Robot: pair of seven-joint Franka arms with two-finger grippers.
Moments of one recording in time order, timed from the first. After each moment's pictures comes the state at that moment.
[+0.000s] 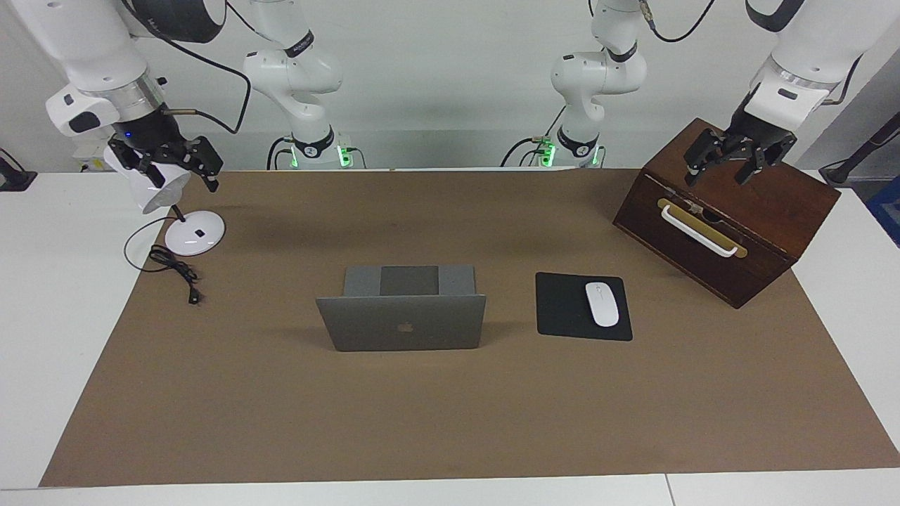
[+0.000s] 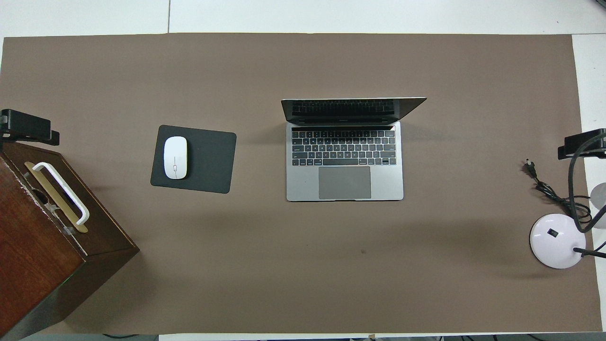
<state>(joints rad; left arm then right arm) -0.05 0.02 0.03 -1.48 -0.05 1.51 -0.02 -0.04 -0.08 -0.06 -1.68 -0.01 1.59 0.01</state>
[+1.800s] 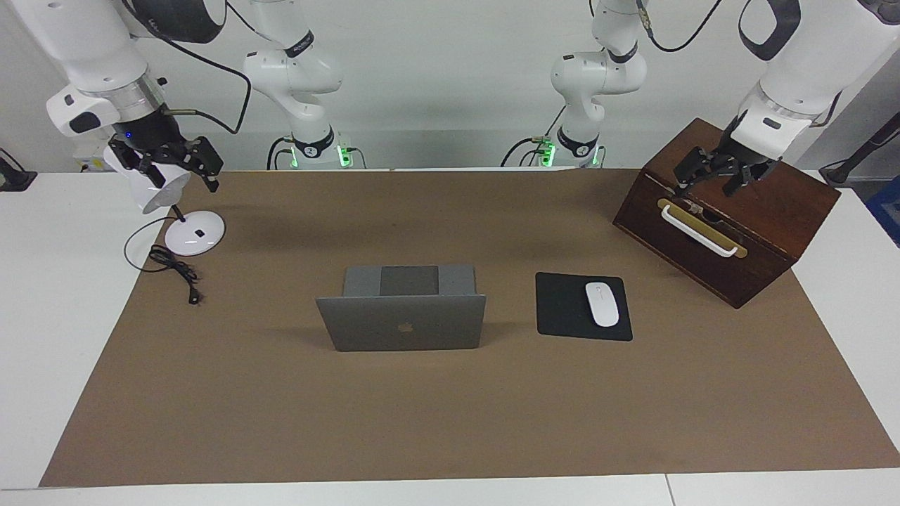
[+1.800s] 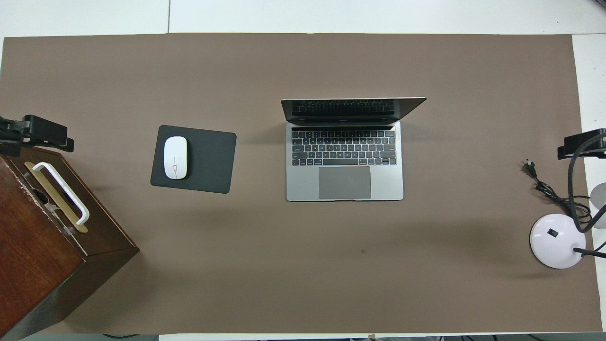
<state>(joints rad) -0.05 0.04 0.03 -1.51 -0.05 1.49 -0.02 -0.04 -0.08 -0.06 -1.68 -0.01 1.59 0.01</state>
